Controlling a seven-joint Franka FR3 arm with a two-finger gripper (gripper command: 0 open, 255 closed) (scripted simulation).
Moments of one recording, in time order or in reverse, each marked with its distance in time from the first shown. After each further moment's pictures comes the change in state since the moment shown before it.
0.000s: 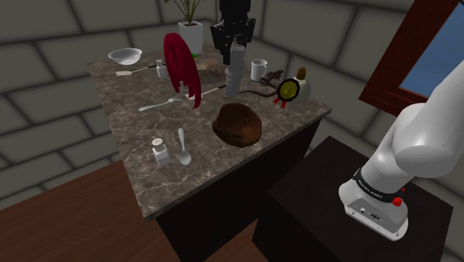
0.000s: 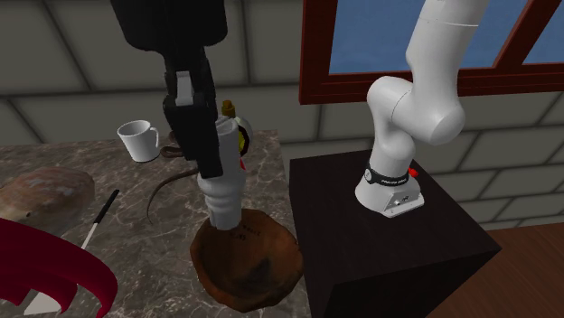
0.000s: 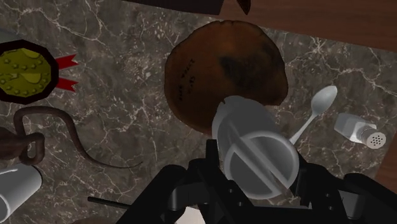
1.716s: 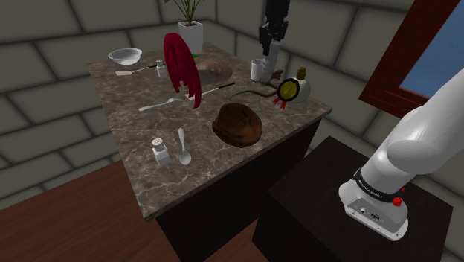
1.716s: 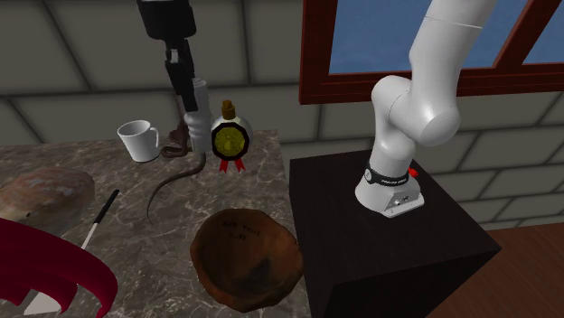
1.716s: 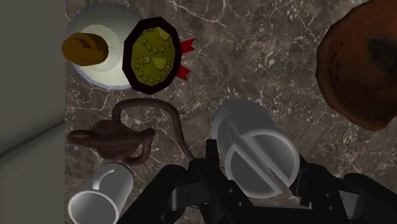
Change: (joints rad) arm -0.192 -0.058 -0.256 -0.175 -0.023 0.120 -0.445
